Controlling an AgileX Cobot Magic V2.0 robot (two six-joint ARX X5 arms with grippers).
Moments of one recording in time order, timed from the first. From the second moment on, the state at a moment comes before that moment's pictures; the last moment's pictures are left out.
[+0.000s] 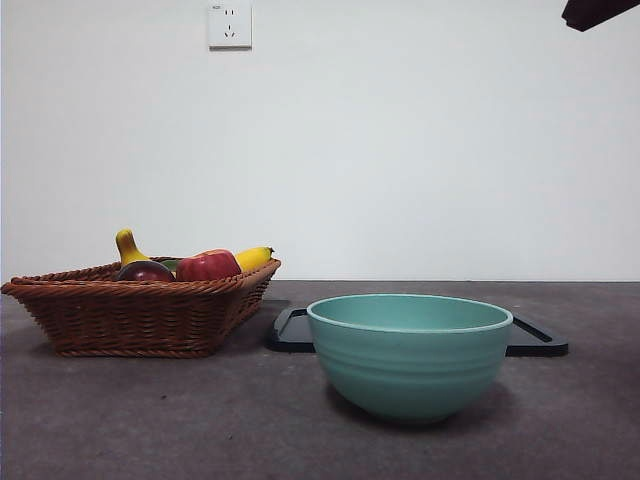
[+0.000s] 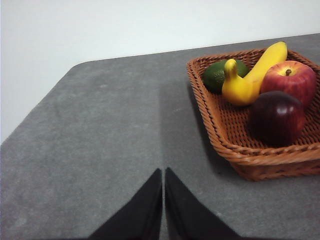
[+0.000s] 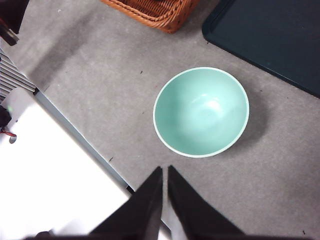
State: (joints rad) left arm 0.08 0.01 0.03 -0.18 0.09 0.14; right arm 0.60 0.82 0.94 -0.92 -0.34 0.19
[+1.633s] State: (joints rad) left arm 0.08 0.01 0.03 -0.18 0.09 0.13; right arm 0.05 0.46 0.74 -0.46 -0.24 0.01
